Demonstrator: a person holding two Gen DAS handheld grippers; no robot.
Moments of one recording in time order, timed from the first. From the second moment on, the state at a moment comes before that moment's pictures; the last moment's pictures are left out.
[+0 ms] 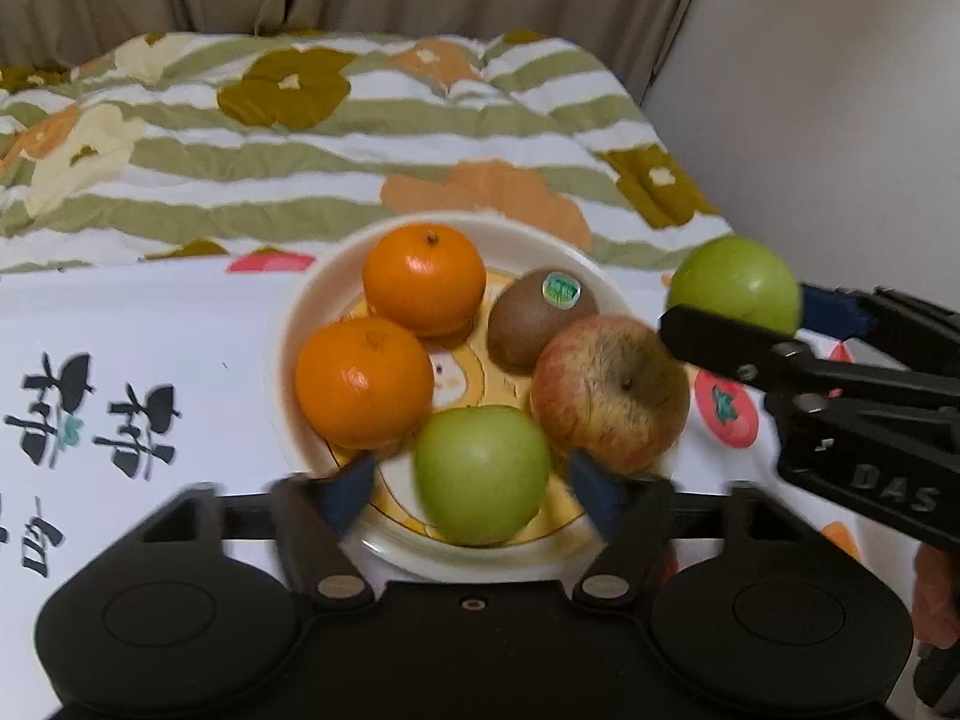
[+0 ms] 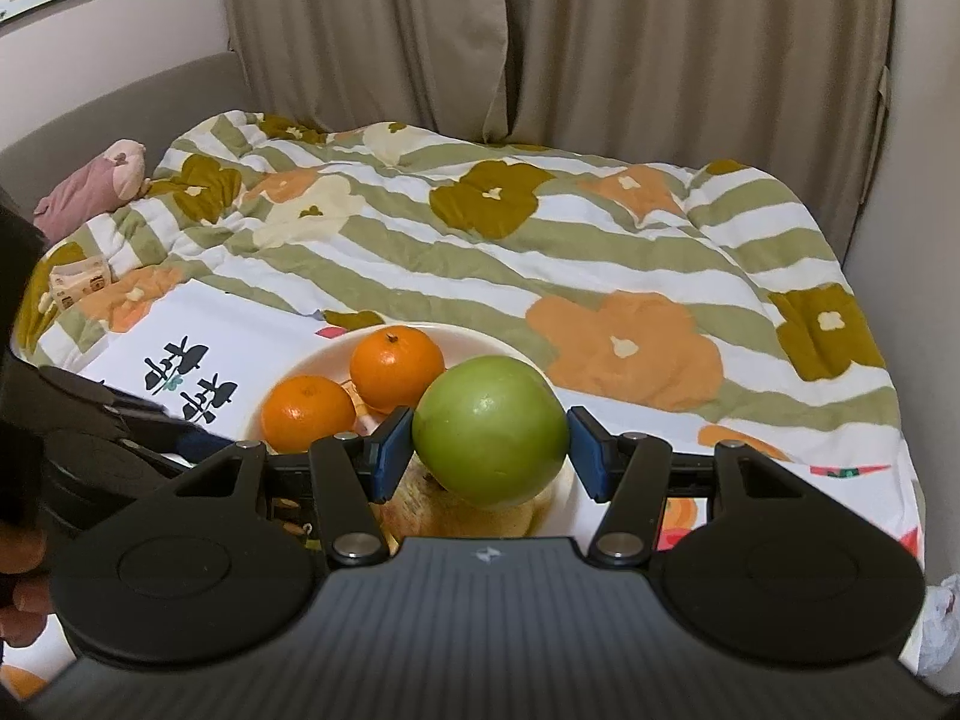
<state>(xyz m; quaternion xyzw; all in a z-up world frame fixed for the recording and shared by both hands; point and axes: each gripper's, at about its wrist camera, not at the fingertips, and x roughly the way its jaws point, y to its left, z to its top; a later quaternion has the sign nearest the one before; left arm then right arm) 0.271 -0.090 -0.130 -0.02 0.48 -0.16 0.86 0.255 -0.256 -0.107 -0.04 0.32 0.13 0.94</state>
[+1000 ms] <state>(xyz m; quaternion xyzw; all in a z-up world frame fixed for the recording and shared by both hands) 0.228 -0.042 -0.110 0.00 0.42 -0.02 0.91 0.311 -0.196 -0.140 -0.09 0.34 0.24 0.90</state>
